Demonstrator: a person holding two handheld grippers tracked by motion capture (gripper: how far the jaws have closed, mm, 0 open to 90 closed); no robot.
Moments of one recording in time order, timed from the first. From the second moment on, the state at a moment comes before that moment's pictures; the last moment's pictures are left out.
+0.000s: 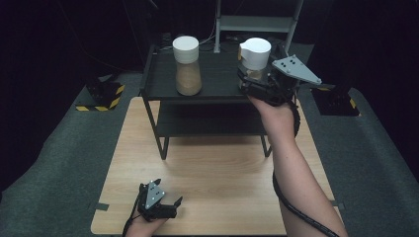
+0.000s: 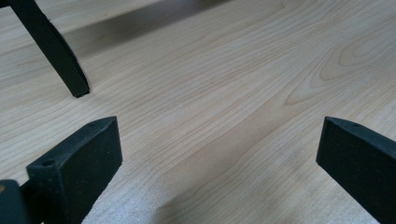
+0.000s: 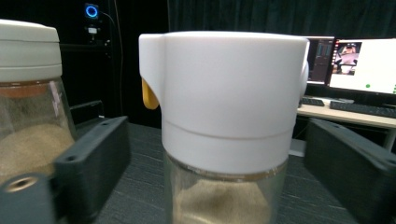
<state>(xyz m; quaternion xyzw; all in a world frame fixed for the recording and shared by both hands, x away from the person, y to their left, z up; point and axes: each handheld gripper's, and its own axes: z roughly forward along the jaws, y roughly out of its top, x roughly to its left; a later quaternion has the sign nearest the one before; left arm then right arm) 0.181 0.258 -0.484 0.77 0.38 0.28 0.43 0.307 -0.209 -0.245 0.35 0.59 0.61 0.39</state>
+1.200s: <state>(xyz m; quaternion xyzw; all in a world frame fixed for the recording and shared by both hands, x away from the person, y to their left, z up) 0.180 0.256 -0.484 0.77 0.38 0.29 0.42 0.255 -0.236 -0.306 0.32 0.60 0.62 0.39</state>
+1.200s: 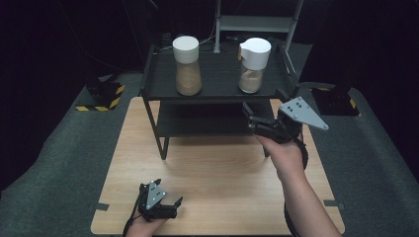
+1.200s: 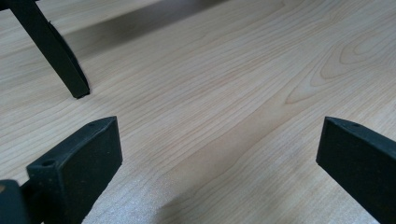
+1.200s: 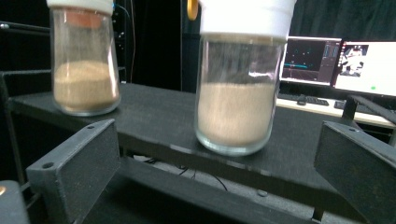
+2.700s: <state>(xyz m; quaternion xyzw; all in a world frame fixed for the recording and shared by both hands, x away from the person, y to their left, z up) 0.175 0.250 -0.486 0.78 0.35 0.31 0.41 0.211 -0.262 -0.460 0.34 0.70 0.51 0.35</state>
